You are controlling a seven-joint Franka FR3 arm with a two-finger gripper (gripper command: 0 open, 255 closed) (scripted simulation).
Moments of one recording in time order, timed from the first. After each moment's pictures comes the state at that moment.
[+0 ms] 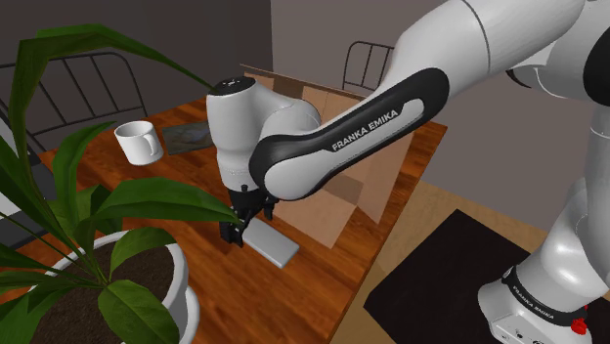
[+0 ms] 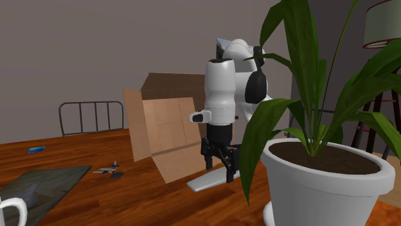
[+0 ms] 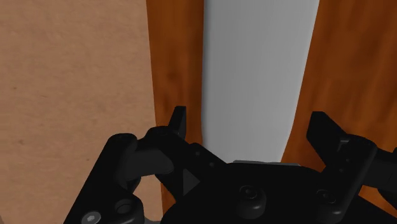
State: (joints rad) arm 0.39 0.46 0.41 -1.74 -0.21 2.14 0.61
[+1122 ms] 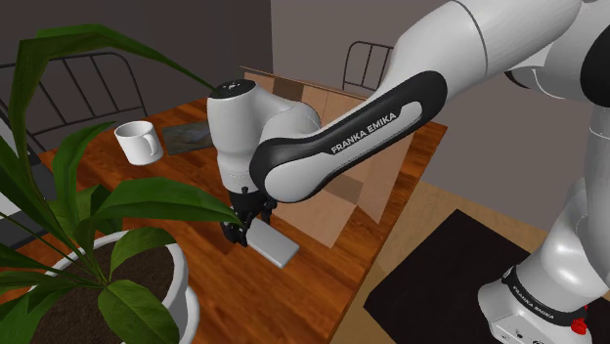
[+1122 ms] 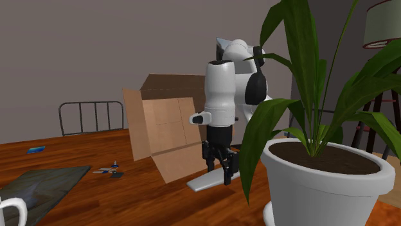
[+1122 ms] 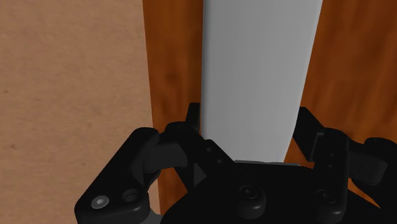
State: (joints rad) arm 0.39 0.46 0.41 -1.74 -0.22 2.15 0.61
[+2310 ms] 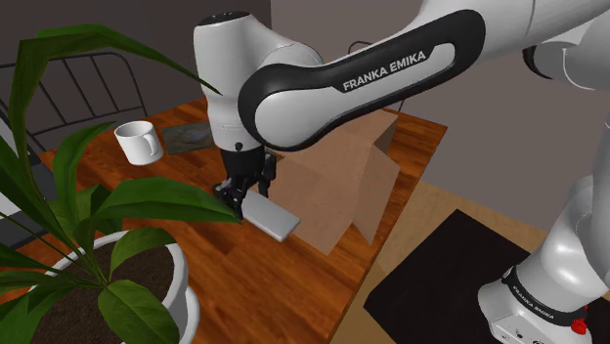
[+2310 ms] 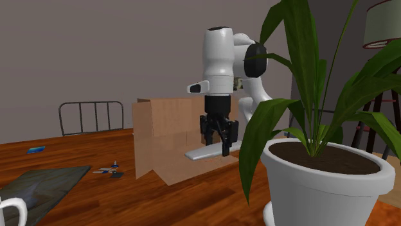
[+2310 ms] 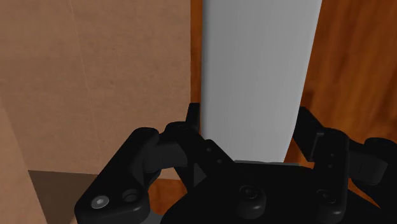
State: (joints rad) arm 0.37 0.38 0.43 -1.63 -0.17 1.97 0.57
